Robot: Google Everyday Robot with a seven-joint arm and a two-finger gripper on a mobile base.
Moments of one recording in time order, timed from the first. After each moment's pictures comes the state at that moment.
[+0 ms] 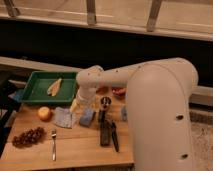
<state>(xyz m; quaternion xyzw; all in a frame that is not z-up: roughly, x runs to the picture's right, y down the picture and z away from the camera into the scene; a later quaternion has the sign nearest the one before) -0.116 0.116 0.816 -0.37 0.13 0.61 0.69</state>
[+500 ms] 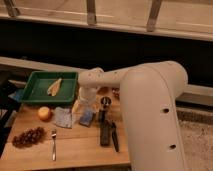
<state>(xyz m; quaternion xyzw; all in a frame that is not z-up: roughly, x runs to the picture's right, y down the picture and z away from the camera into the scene) -0.112 0.128 0.838 -0.38 0.15 0.61 0.68</state>
